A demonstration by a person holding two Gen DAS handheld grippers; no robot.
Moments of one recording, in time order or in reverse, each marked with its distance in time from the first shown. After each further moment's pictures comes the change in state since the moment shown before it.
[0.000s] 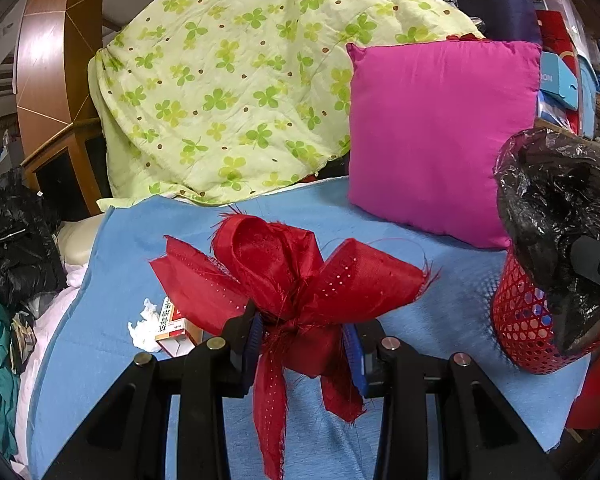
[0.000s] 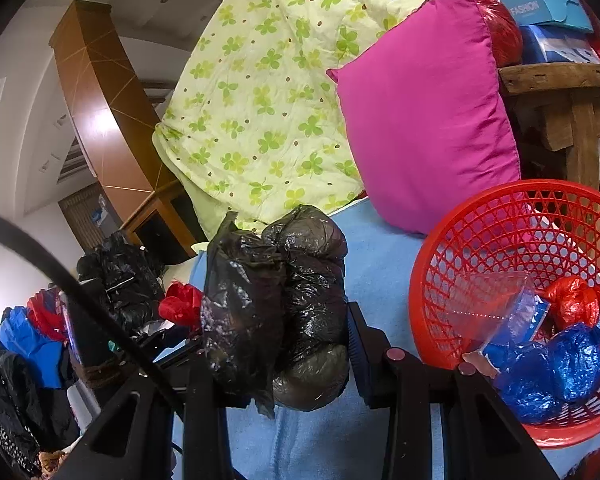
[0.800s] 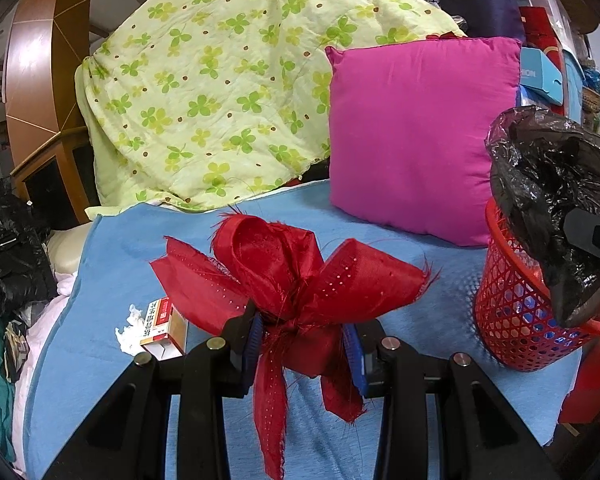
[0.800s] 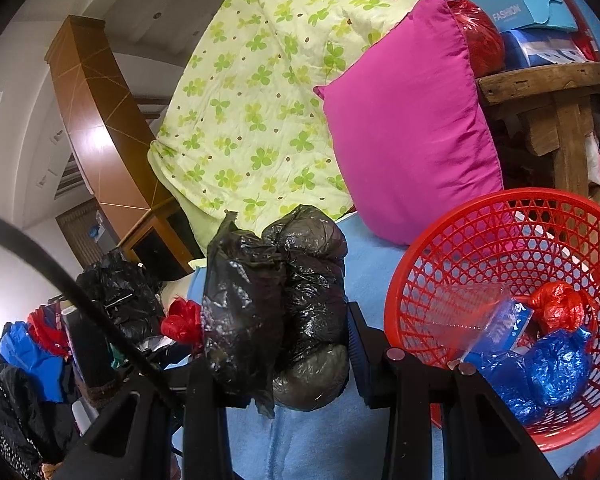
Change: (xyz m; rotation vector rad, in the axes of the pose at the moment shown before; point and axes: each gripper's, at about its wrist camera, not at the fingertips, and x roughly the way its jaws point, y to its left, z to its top) left arm -0.004 -0.018 0.000 0.026 -0.014 -0.039; right arm -0.024 0.000 -0.003 0.038 -0.051 -0.015
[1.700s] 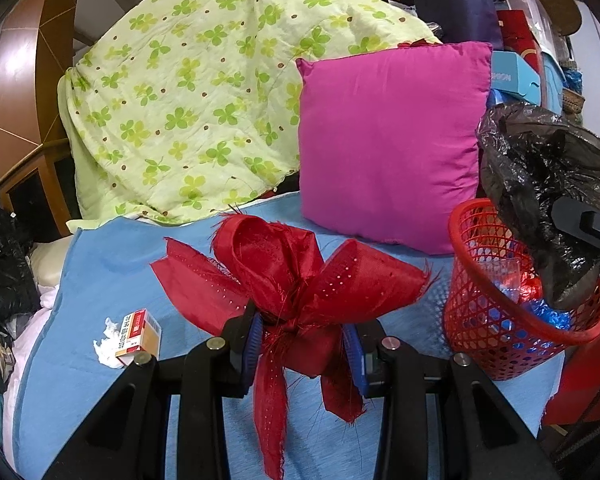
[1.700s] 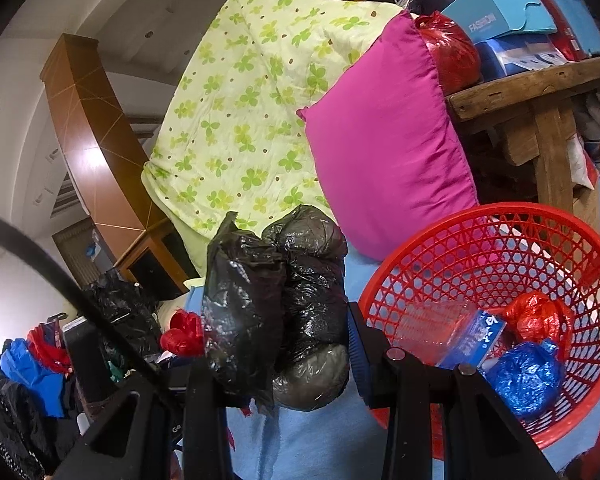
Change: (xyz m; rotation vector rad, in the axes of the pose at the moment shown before) left arm -0.004 -0.024 0.005 0.022 -0.041 -0.070; right arm -0.026 -0.019 0.008 0.037 -0.065 -0.023
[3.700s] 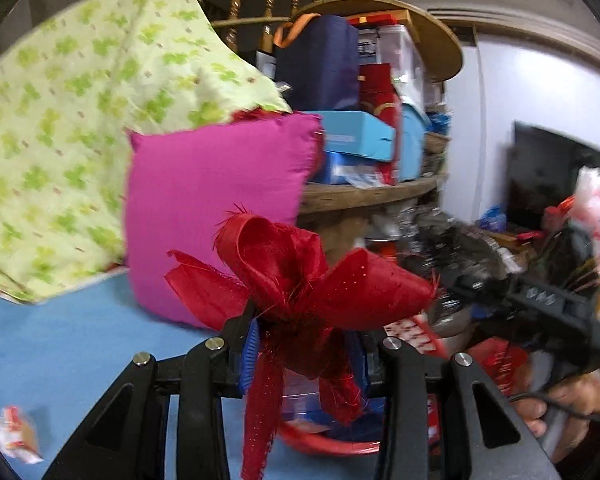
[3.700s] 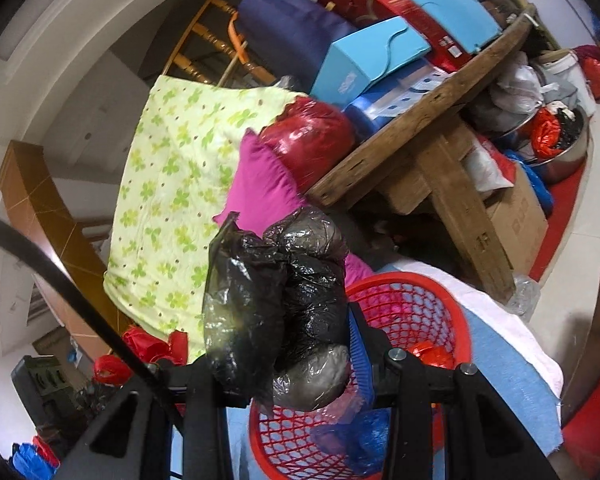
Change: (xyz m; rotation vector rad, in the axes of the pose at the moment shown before) left arm -0.023 -0.082 0.066 0.061 -0.175 -0.591; right arm -0.091 -0.102 0.030 0.269 -0.276 -0.149
